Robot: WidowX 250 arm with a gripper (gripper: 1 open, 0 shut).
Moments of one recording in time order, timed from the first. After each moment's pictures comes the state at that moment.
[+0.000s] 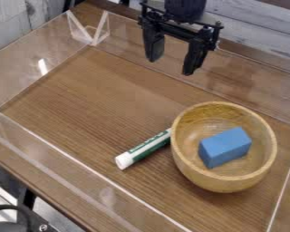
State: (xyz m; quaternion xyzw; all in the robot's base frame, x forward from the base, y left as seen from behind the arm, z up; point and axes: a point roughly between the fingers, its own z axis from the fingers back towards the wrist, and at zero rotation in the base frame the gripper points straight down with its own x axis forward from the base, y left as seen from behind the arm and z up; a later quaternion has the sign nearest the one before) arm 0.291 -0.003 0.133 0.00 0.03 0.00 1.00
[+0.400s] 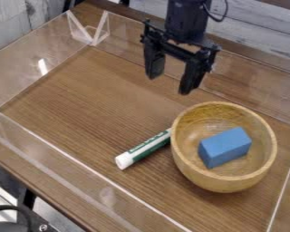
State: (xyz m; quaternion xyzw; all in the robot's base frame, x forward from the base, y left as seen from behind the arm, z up) arm 0.280 -0.026 0.111 -0.01 0.07 -0.09 0.99
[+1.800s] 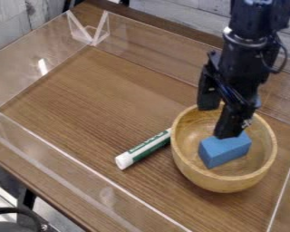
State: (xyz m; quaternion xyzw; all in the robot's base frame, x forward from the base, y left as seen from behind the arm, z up) arm 0.268 -0.091 0.090 -0.01 0.05 -0.37 0.93
